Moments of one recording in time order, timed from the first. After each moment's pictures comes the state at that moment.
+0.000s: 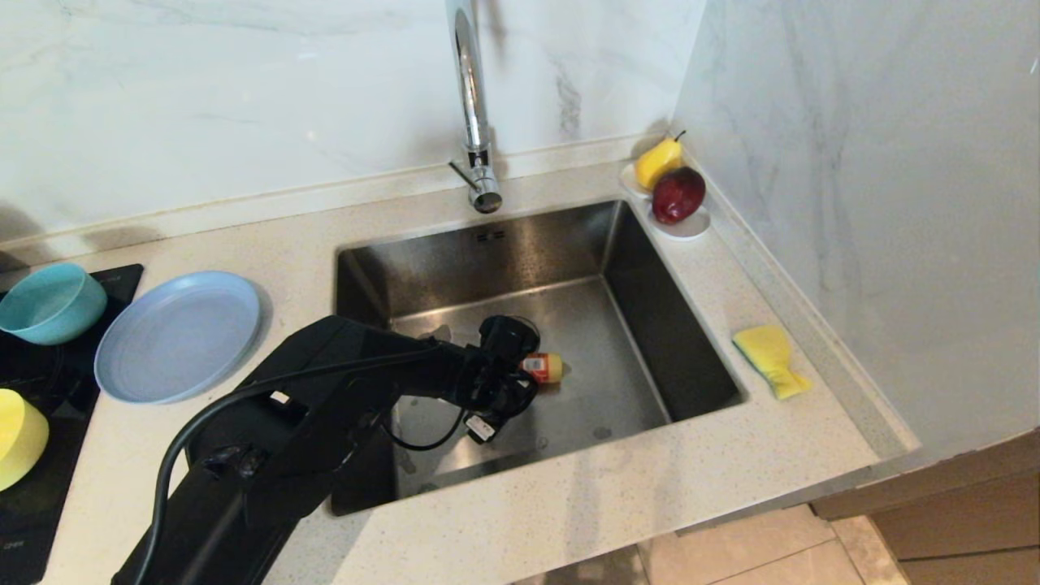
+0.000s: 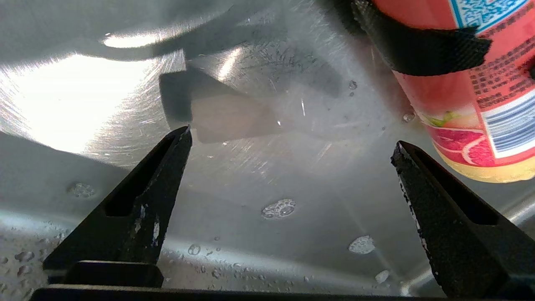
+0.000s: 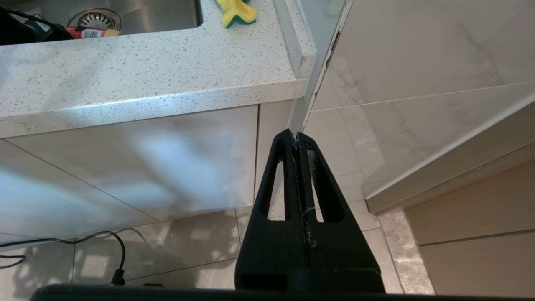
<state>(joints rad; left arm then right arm) -0.51 2.60 -1.89 0.19 0.19 -1.26 0.00 0.00 0.00 0.00 0.00 -0.04</state>
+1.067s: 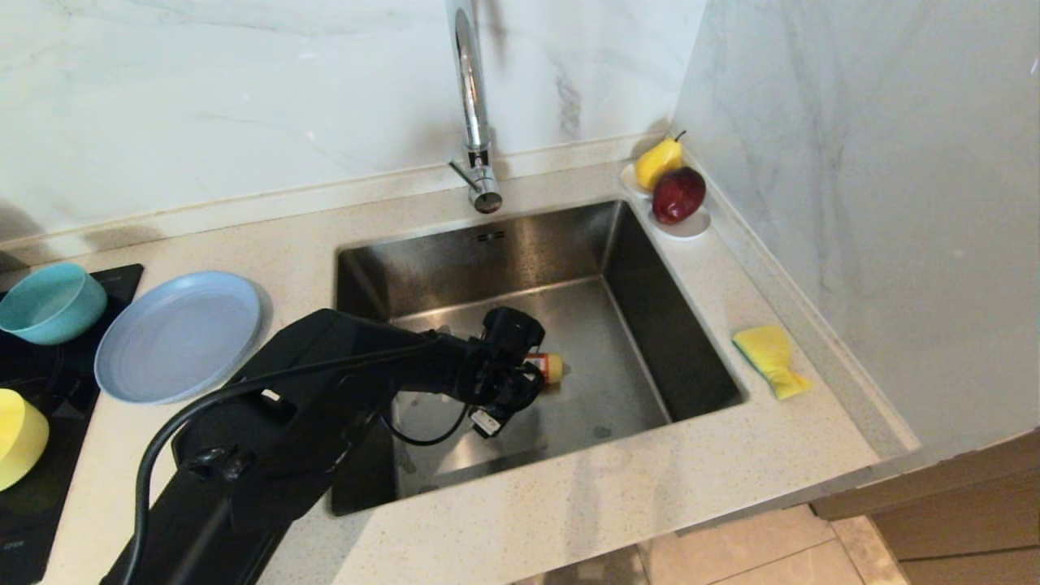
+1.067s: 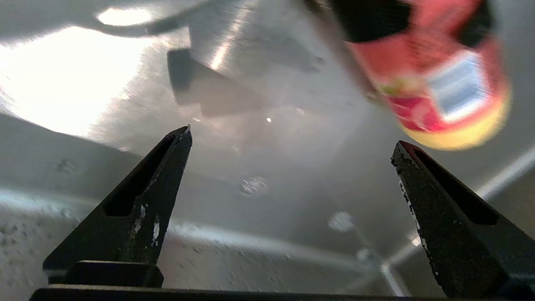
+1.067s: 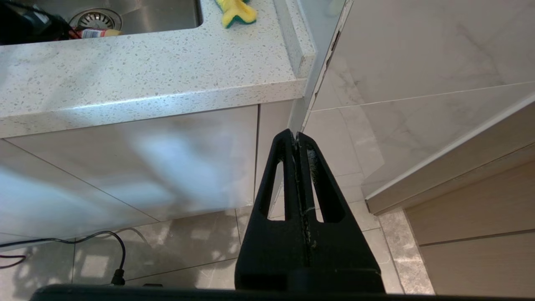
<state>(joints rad) -0.53 2.56 -1.88 0.19 0.18 -1.27 0.00 0.00 0.00 0.00 0.00 -0.04</state>
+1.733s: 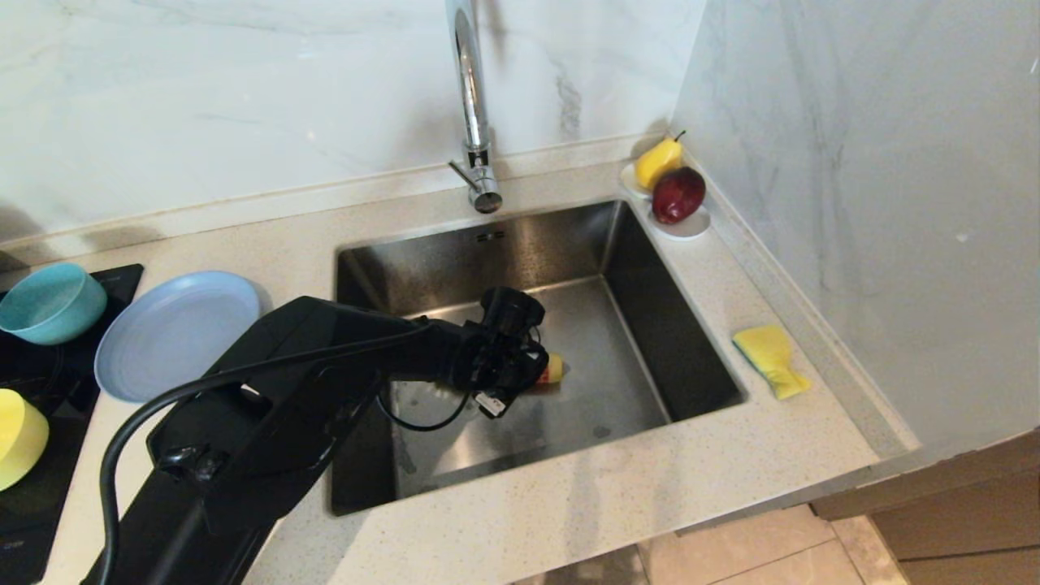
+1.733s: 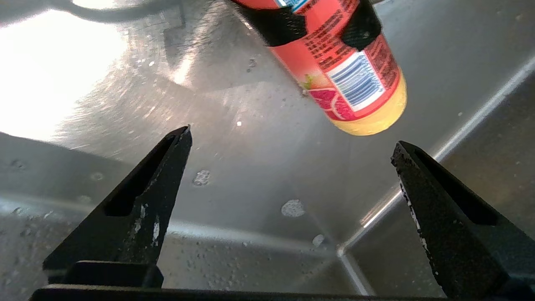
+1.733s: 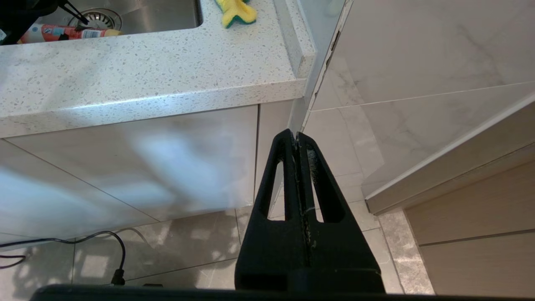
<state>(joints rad) -0.54 2.51 -1.88 0.14 0.17 -1.27 0.00 0.00 0.00 0.00 0.00 -0.04</state>
